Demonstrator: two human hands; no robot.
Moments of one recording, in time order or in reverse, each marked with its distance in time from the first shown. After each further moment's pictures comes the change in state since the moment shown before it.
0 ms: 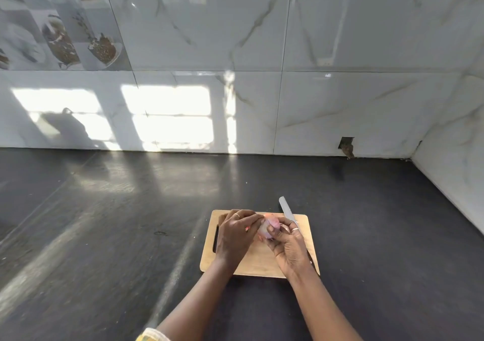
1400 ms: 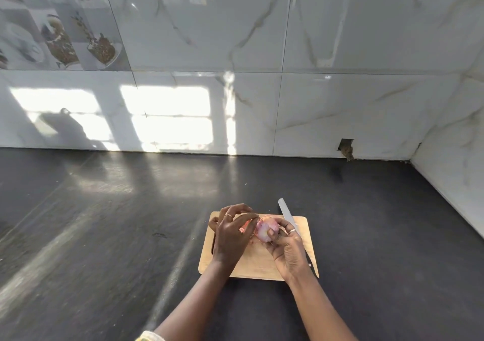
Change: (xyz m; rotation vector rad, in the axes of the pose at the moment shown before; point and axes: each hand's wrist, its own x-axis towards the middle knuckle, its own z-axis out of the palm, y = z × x) left_hand 0.002 -0.003 0.000 -0.046 0.146 0.000; right_hand -0.002 0.000 0.000 -0.033 -0.011 0.014
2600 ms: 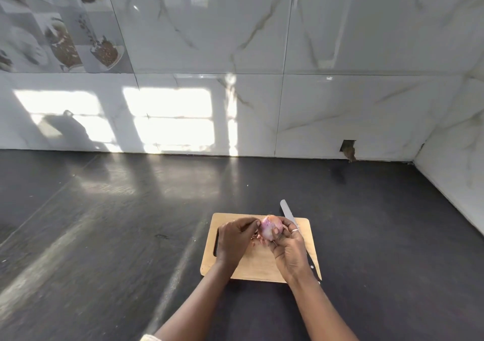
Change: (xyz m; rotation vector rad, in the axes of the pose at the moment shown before) left_hand 0.002 0.011 -0.008 -0.208 -0.271 -0.385; right_hand 0.008 0.005 -0.005 -0.036 -0.038 -0.064
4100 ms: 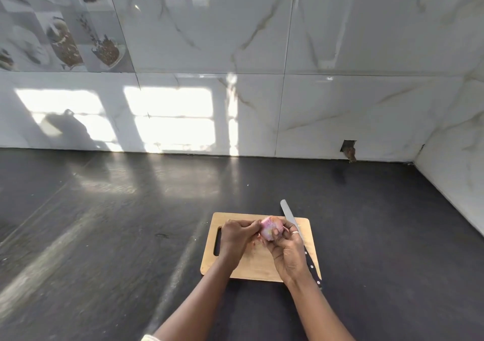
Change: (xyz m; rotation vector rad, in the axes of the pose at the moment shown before) left_hand 0.005 0.007 0.004 -0.351 -0.131 -0.317; right_hand -0.005 0.002 0.006 0.022 0.043 -0.030
